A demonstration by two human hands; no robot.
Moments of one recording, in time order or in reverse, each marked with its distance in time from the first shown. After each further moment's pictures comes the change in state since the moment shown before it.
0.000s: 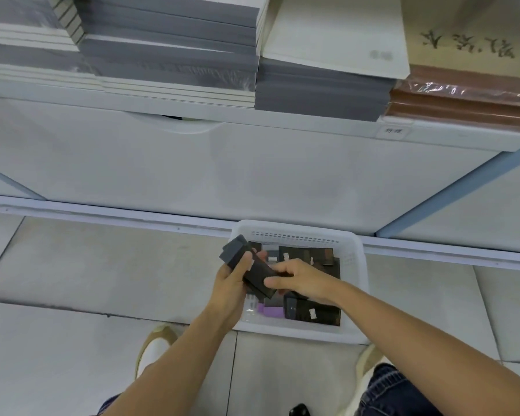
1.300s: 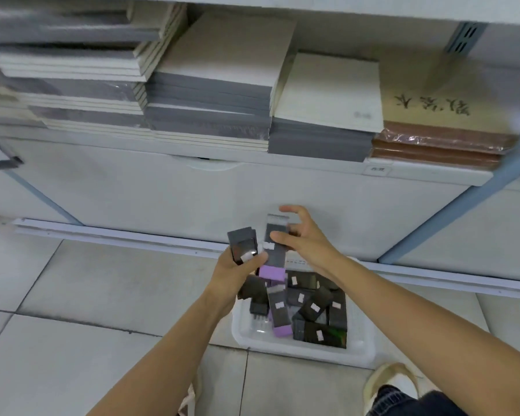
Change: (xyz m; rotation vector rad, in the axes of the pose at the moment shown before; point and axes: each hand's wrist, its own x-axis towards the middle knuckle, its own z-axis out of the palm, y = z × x) left_hand -0.024 0.087 0.018 0.247 0.061 0.049; right_hand -0.017 -0.111 -0.013 0.179 0.405 -0.329
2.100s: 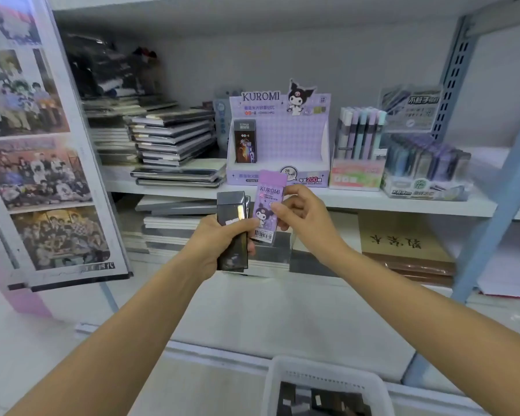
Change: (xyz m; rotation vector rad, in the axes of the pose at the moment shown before) left_hand -0.125 0.274 -0.017 0.049 -0.008 0.455; right_hand -0.068 -0.272 0.048 -0.157 0.109 -0.830
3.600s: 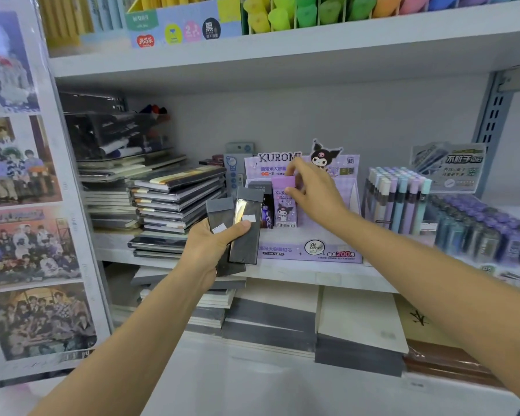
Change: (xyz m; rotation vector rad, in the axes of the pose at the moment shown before) left_hand 0.104 0.073 -0.027 -0.124 0.137 0.176; right_hand 0.198 -0.012 -0.021 -0.821 0.120 -0.265
